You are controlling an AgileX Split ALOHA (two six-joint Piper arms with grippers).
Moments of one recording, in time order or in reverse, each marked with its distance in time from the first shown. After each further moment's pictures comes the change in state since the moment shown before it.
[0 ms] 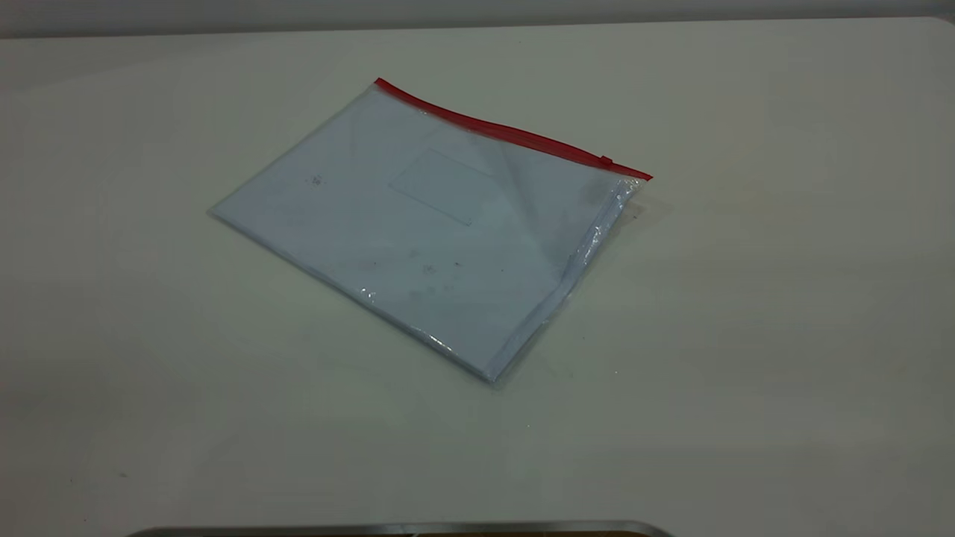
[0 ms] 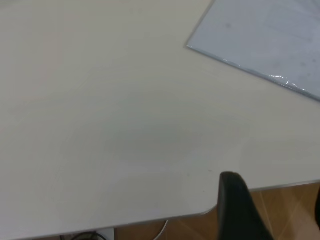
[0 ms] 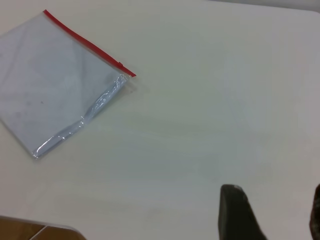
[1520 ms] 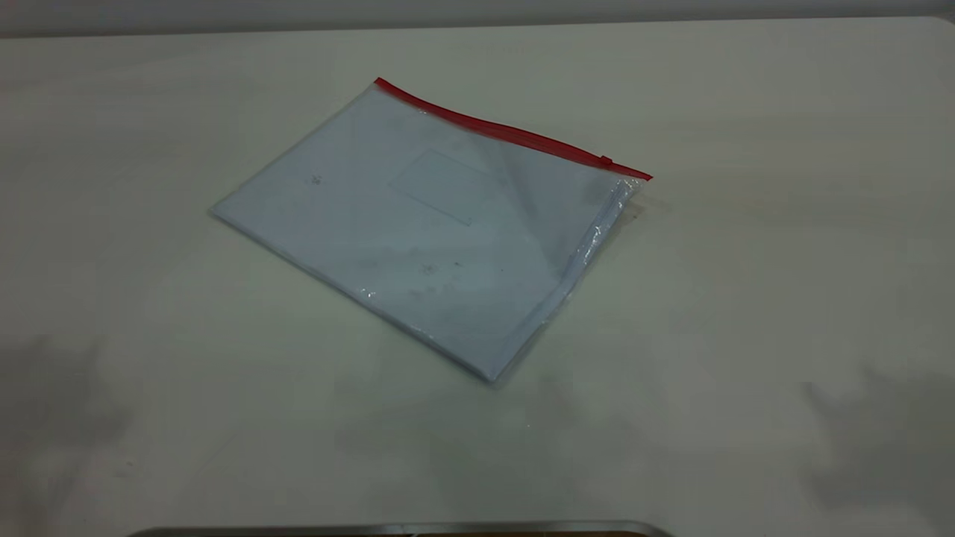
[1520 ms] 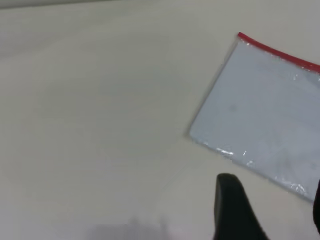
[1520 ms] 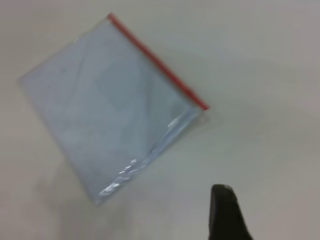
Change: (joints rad) left arm 0.000 1.054 -0.309 -0.093 -0.642 0.073; right arm -0.001 1.014 -0.004 0.725 -0.637 -0.727
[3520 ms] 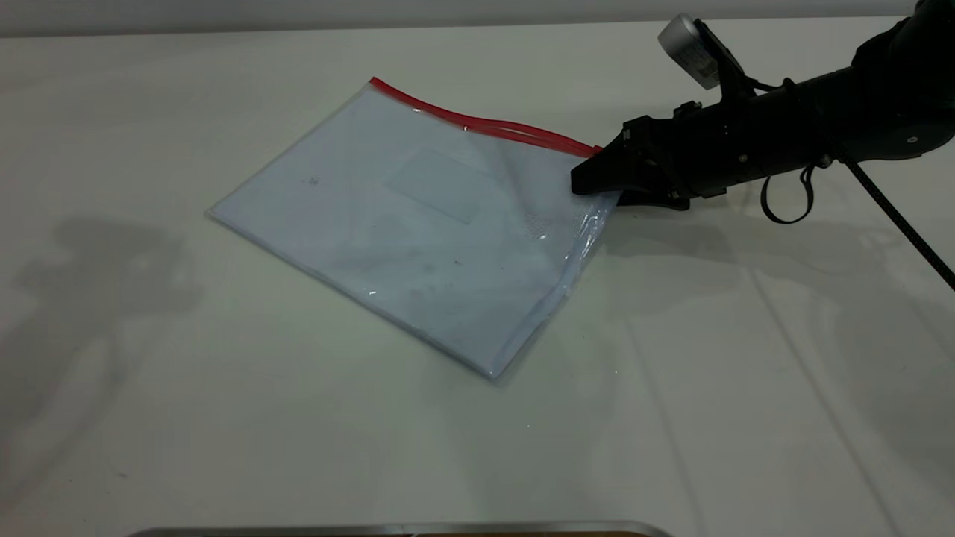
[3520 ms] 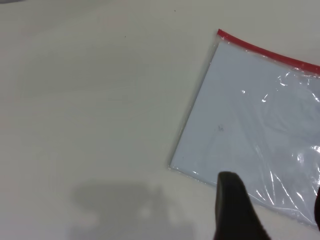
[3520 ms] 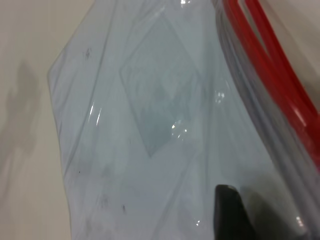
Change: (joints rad) left arm 0.000 0.403 -0.186 -0.210 -0.100 0.249; right arm 0.143 1.597 -0.837 0.883 0.314 -0.835
